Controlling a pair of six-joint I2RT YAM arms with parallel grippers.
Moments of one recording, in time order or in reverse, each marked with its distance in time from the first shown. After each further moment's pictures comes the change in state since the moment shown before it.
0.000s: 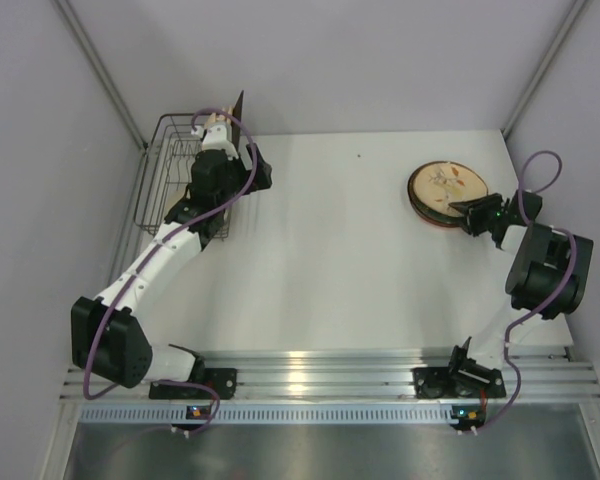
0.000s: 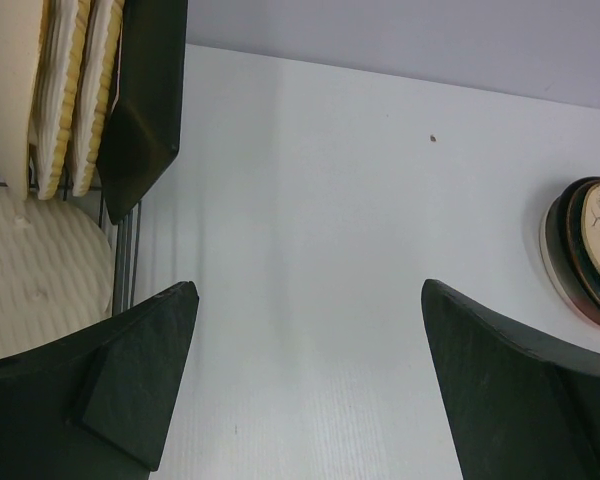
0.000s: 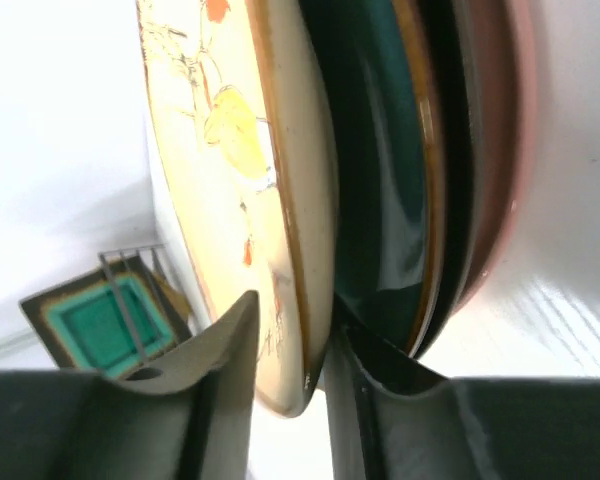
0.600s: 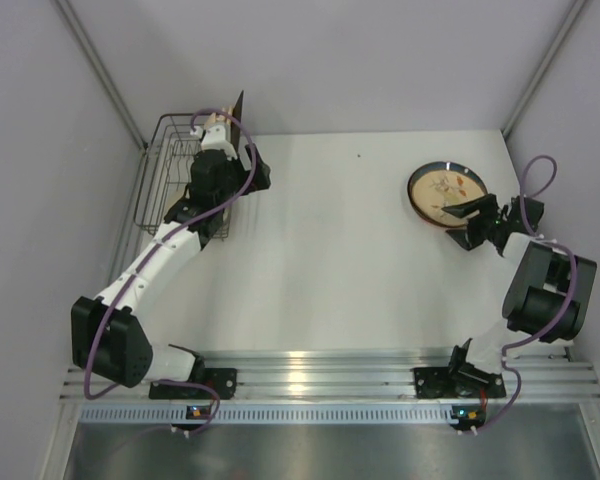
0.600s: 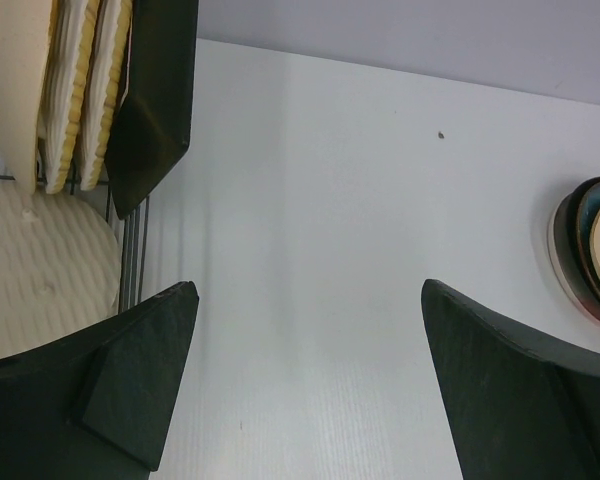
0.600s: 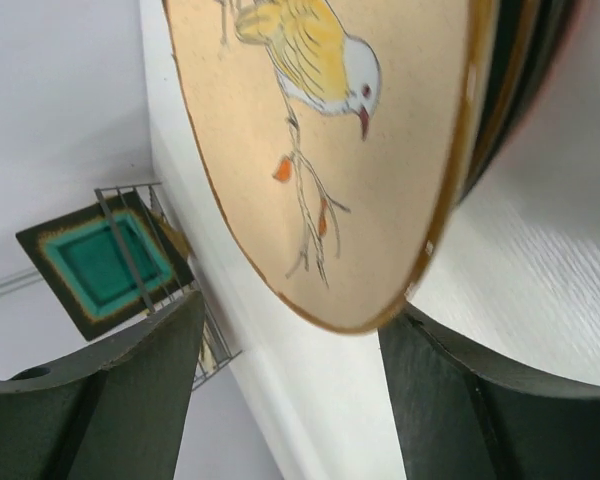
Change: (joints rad) left arm 0.006 0.000 0.000 -0.010 0.001 0.000; right arm 0.000 -0.159 -0.064 -0.150 -0.084 -0.061
